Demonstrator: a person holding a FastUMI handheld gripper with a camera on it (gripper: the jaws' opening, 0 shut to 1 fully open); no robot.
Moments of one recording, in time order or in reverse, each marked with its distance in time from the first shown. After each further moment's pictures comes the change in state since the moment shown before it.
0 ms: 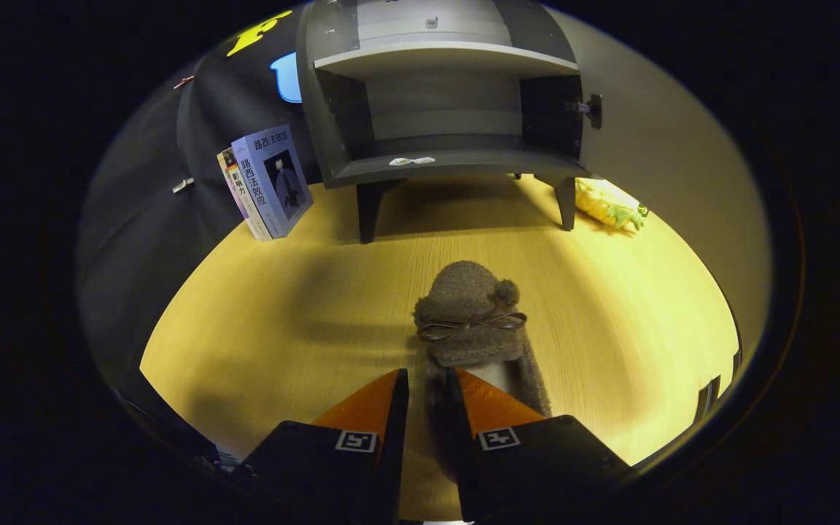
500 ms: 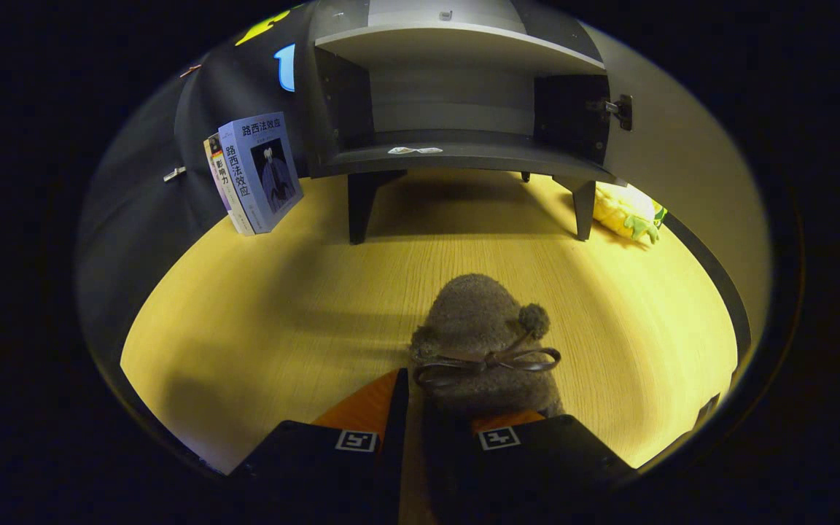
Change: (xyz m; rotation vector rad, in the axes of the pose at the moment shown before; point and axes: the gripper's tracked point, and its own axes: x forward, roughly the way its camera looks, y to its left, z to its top) arm 0.046 -0.001 0.014 -0.044 -0.023 -0.031
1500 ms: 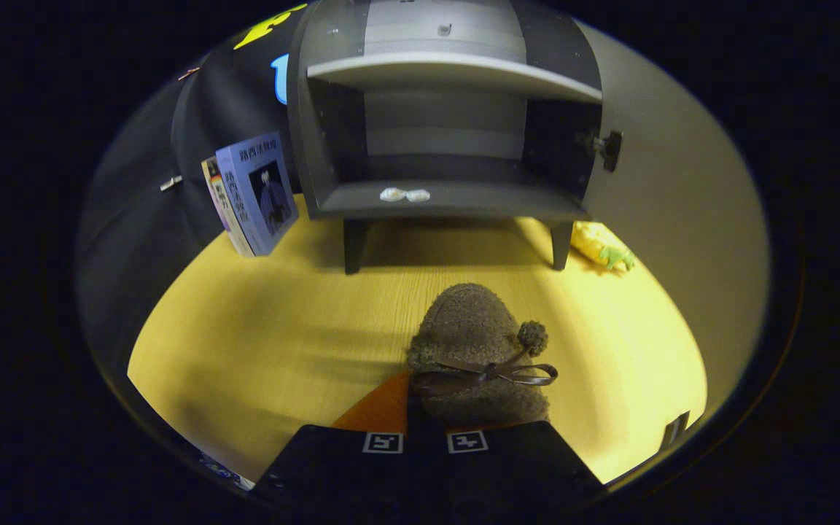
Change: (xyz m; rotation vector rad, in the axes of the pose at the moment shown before) arm -0.057 -0.009 0.071 -0.015 -0.058 -0.035
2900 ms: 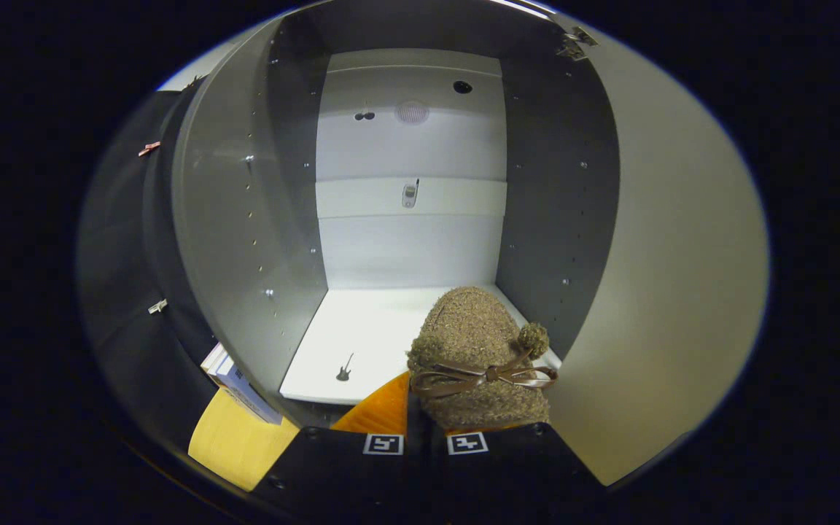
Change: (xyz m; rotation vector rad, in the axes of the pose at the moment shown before) arm -0.059 -0.036 0.365 0.036 -0.317 -0.075
